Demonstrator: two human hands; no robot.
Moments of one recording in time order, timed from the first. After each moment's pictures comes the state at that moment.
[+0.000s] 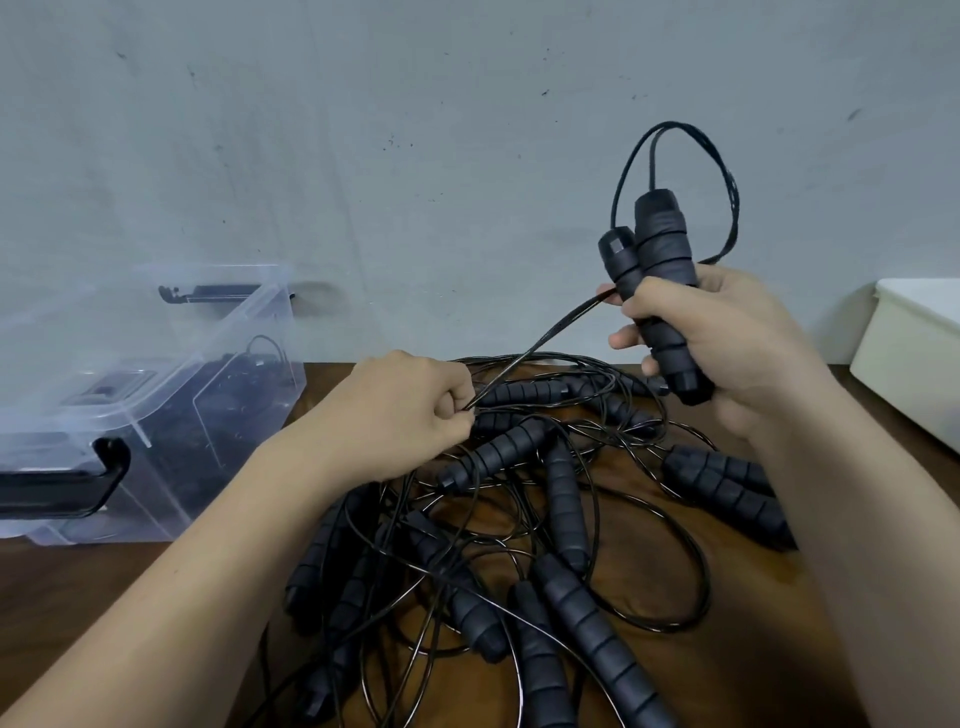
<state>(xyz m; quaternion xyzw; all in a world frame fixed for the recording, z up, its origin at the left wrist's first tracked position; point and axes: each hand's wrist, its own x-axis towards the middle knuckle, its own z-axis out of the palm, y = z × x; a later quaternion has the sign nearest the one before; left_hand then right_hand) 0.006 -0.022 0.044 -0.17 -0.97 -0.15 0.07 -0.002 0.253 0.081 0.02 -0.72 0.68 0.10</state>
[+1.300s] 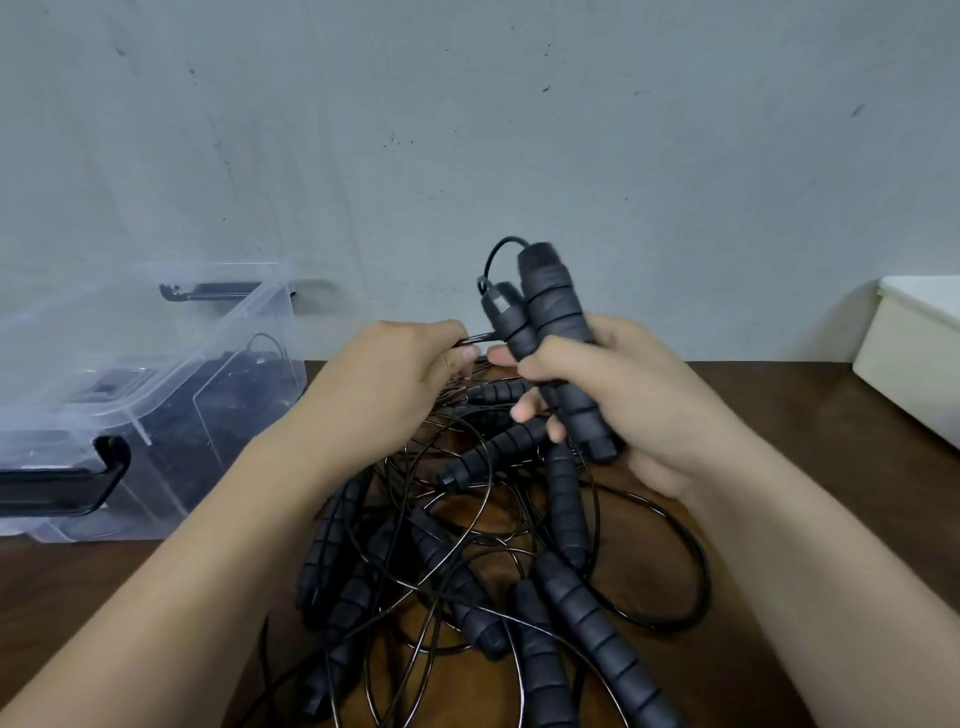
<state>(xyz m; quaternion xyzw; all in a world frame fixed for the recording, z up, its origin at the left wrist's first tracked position) 0.005 -0.026 0.052 -0.21 -0.94 -0.21 0.18 0.026 0.200 0.062 0.13 -0.70 0.70 -0.07</state>
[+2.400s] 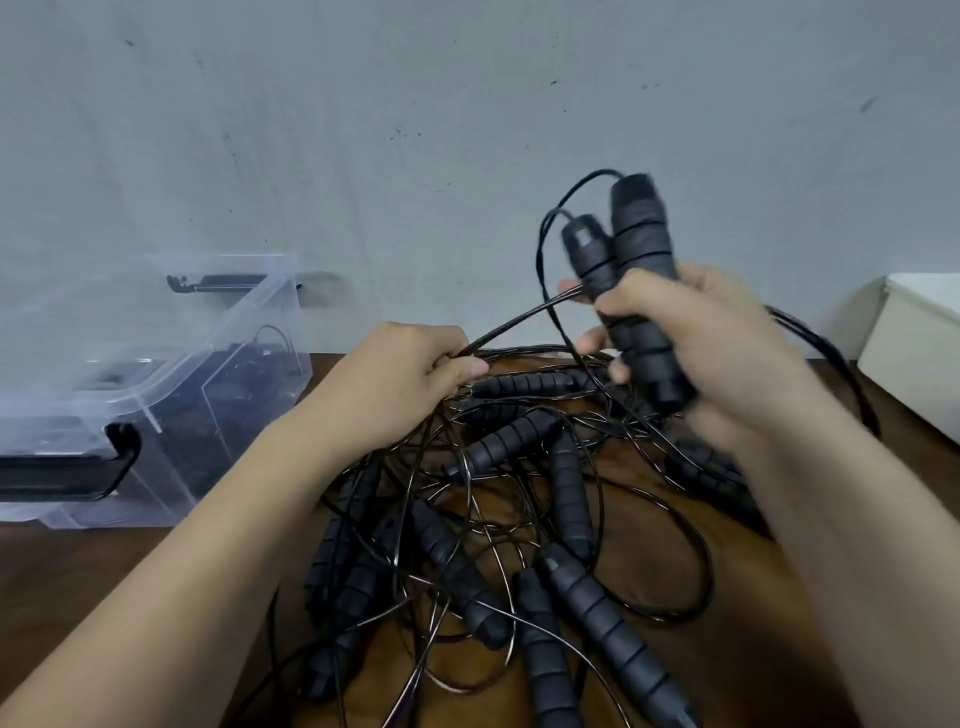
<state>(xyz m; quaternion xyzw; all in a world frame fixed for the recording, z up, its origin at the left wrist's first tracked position) -0.006 -0.032 0.042 -0.20 -0.94 -0.23 0.14 0.022 0.225 0.085 0.09 -0.67 0.73 0.04</state>
